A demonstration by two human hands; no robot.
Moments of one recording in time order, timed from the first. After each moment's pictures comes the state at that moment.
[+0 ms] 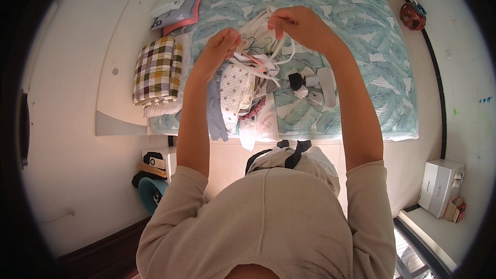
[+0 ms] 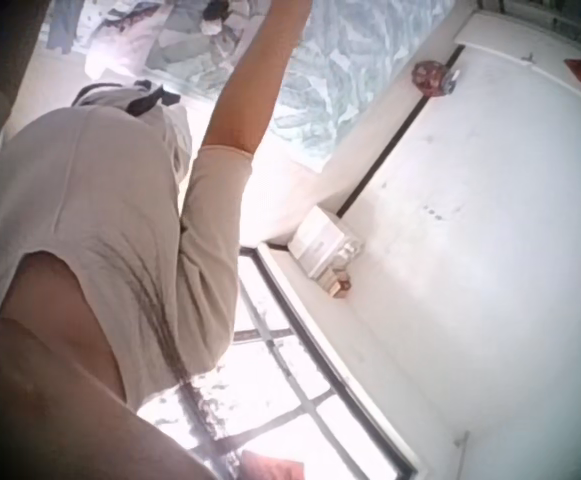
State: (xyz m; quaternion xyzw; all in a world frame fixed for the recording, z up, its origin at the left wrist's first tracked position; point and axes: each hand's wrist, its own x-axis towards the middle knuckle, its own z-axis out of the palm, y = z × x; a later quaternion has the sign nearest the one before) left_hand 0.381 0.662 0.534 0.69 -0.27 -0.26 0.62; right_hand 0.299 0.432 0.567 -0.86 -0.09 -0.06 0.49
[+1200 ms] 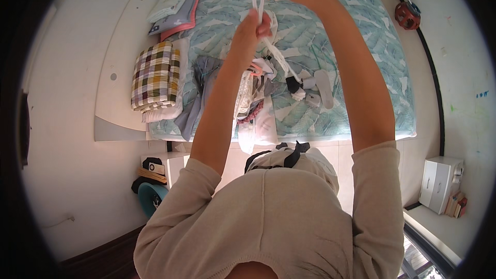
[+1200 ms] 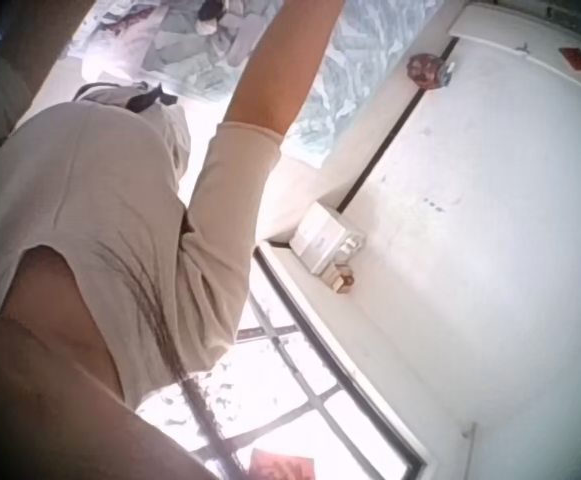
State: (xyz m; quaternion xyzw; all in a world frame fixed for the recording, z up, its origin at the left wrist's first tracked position) left_hand 0.368 0.584 0.534 0.58 -0.30 -0.19 0.74; right_hand 0.349 0.430 0.636 -0.80 -0.15 -0.13 0.57
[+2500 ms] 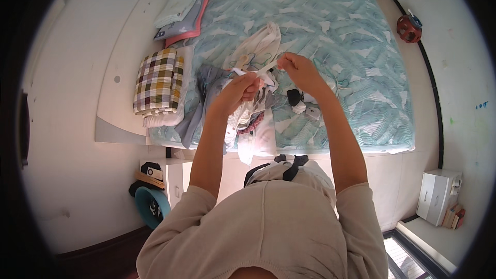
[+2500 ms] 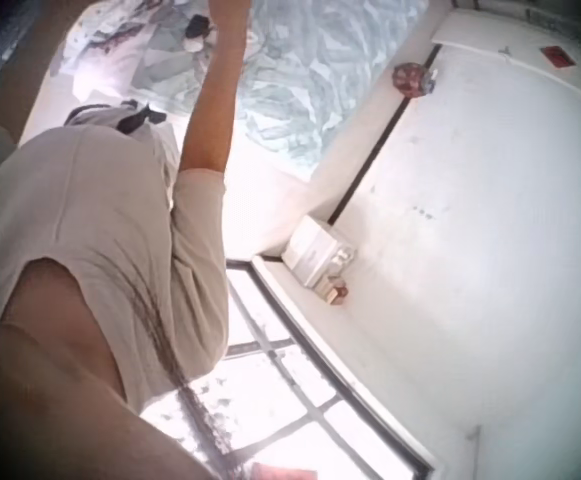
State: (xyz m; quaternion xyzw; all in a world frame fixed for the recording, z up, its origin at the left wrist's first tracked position) left_hand 0.339 0.657 0.493 0.56 -0.13 -0.44 0.69; right_hand 0.276 0.450 0.502 -0.82 0.03 -0.06 0.56
